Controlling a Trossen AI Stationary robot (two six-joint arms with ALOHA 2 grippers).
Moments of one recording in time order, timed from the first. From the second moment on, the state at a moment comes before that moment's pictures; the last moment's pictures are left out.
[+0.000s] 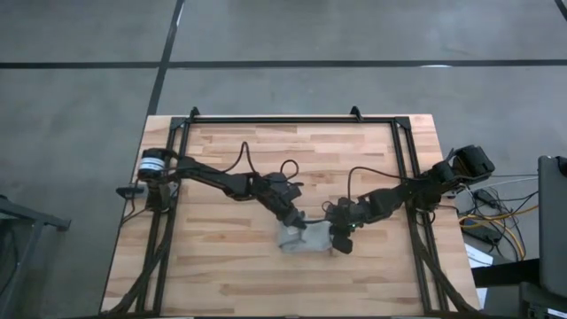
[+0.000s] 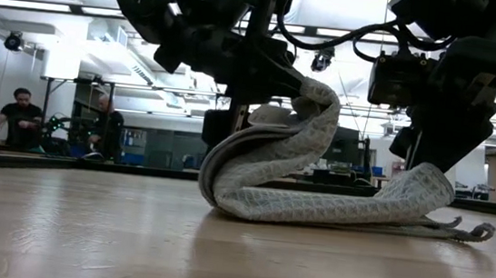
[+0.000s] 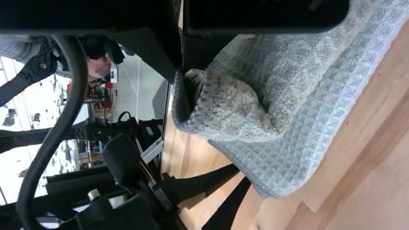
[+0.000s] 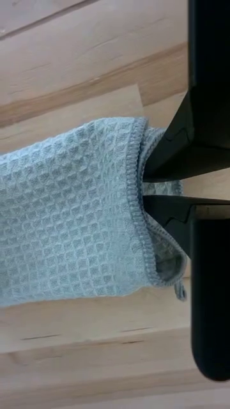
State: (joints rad) left arm -0.01 1.84 1.02 0.40 0.52 -1.02; right arm 0.29 1.51 0.68 -0.18 -0.02 0.64
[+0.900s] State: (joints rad) left arm 0.00 1.91 1.02 0.57 0.54 -1.02; right arm 0.29 1.51 0.68 -0.18 -0.02 0.64
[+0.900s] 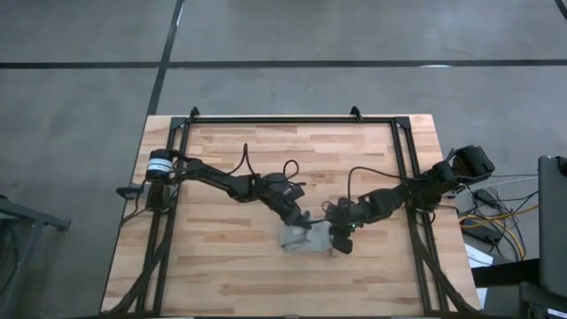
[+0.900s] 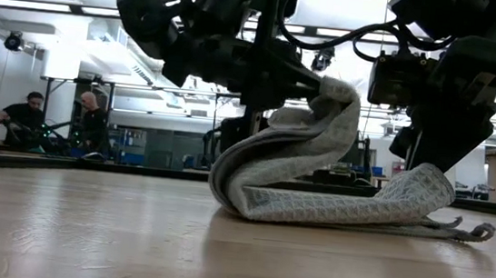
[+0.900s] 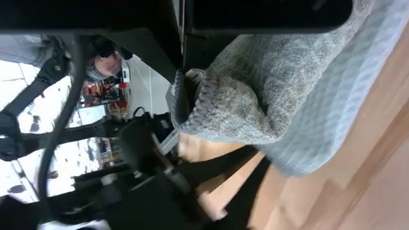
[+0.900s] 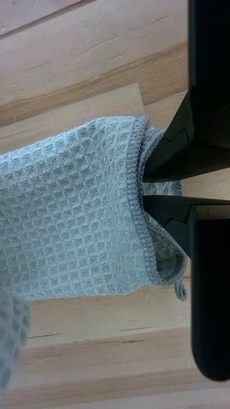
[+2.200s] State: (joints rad) left arm 0.00 1.91 1.02 0.62 0.46 -1.00; right arm 0.29 1.51 0.68 -0.18 -0.02 0.63
